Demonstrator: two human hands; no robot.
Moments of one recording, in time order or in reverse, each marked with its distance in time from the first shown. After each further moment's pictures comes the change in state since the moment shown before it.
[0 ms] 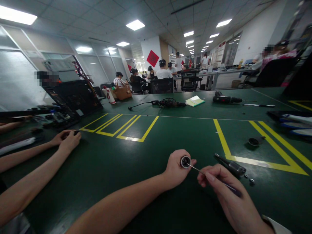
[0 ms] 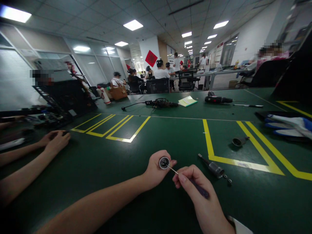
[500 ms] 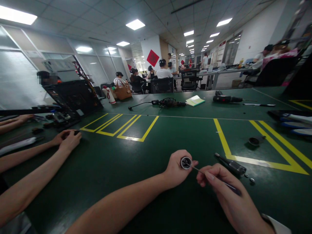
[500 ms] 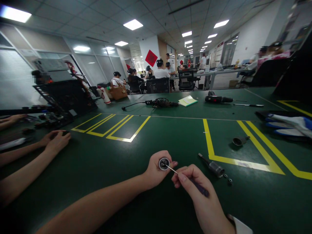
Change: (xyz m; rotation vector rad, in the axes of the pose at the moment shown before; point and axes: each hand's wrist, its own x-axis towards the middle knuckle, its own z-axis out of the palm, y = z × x) left_hand -0.001 0.003 -0.002 -0.050 -0.043 0.029; right_hand -0.001 -0.002 0.000 0.050 -0.016 0.019
